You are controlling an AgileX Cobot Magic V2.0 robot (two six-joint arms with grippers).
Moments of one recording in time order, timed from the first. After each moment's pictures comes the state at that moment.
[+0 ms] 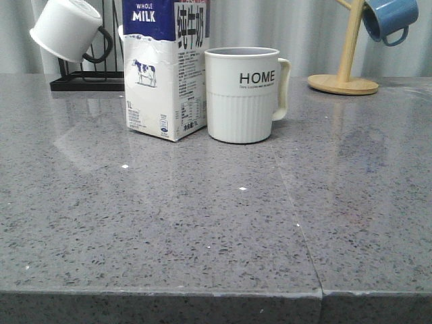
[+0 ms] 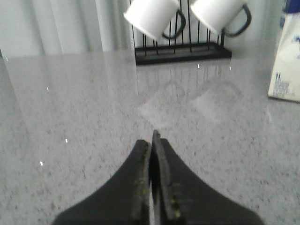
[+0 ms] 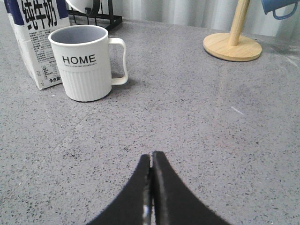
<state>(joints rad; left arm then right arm) -0.10 -0.01 -0.01 -0.01 0.12 0.05 0.37 0.22 -0.30 -0.16 0.37 0.15</state>
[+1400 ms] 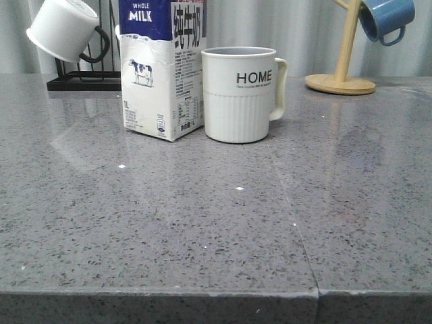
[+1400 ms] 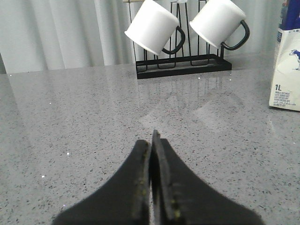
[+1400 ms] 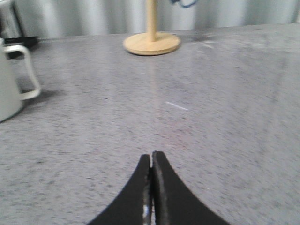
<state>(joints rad) -0.10 -0.01 -0.01 0.00 0.11 0.05 0.02 0.17 -0.02 -0.02 0.04 0.11</state>
